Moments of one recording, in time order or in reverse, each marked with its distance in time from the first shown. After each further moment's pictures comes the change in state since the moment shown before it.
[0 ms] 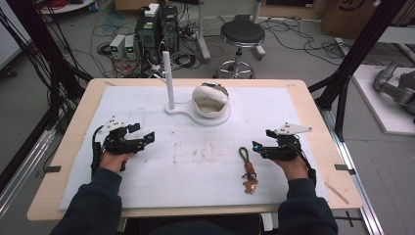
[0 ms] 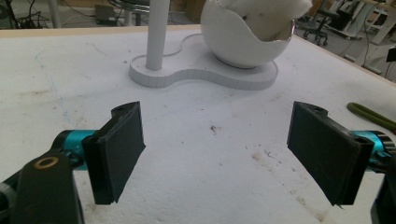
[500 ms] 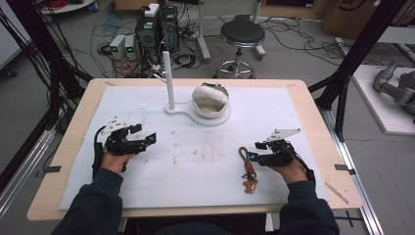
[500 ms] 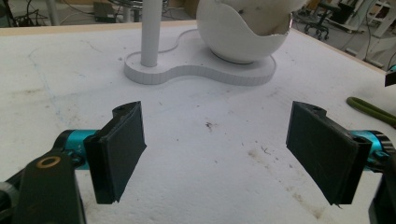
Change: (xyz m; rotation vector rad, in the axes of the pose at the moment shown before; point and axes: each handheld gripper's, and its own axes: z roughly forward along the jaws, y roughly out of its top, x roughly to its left) left arm -0.006 0.000 0.004 0.020 0.003 0.017; right arm 0.008 -0.010 0.011 0.154 0.161 -0.066
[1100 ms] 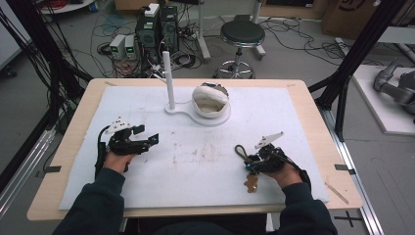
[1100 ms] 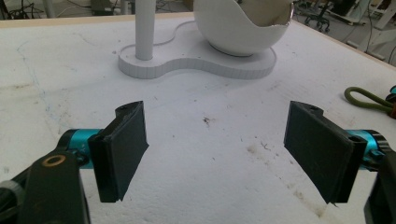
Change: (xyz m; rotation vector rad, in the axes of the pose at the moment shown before) left arm -0.002 -0.001 0.006 0.027 -0.002 0.006; right arm 0.020 0.000 0.020 0.221 0.000 -0.030
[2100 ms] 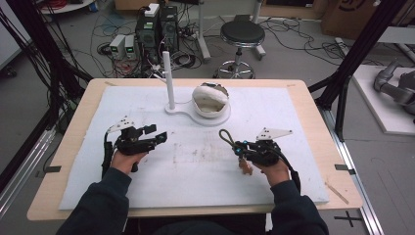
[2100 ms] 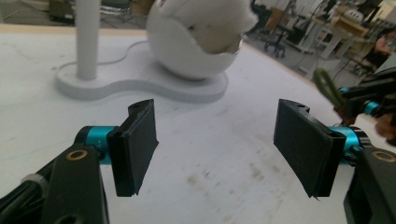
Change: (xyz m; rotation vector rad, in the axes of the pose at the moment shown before) left arm -0.024 0.010 0.011 -0.084 -0.157 -0.090; right arm 0.012 0.021 -0.006 -0.420 0.106 0.076
